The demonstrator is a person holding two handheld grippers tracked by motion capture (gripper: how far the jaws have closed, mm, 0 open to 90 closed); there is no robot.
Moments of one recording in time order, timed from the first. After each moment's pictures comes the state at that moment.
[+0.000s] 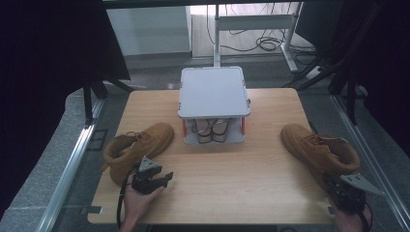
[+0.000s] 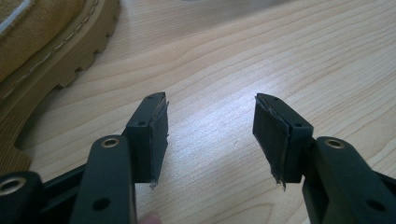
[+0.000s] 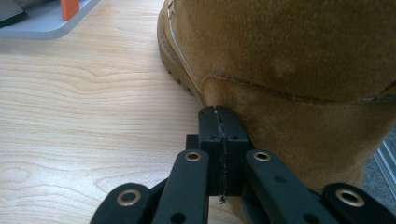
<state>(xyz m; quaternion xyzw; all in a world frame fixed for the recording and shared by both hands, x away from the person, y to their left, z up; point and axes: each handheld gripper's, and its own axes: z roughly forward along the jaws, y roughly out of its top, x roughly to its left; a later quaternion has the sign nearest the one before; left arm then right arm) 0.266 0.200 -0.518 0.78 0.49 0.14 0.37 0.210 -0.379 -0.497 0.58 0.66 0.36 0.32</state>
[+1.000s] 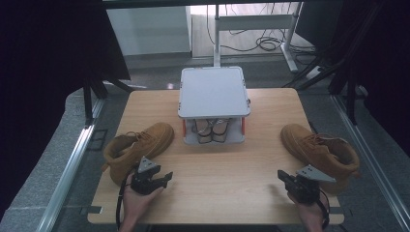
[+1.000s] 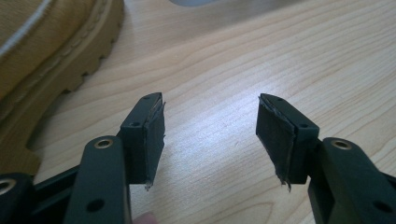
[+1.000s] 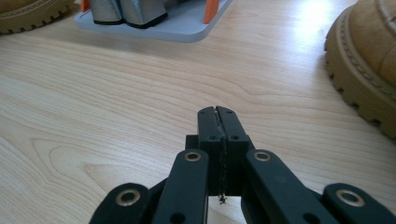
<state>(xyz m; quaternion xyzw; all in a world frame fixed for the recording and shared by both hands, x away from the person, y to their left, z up) 0.263 0.202 -0.514 0.78 0.48 0.16 0.37 0.239 -0.287 -0.509 0.49 0.72 0.43 0.21</state>
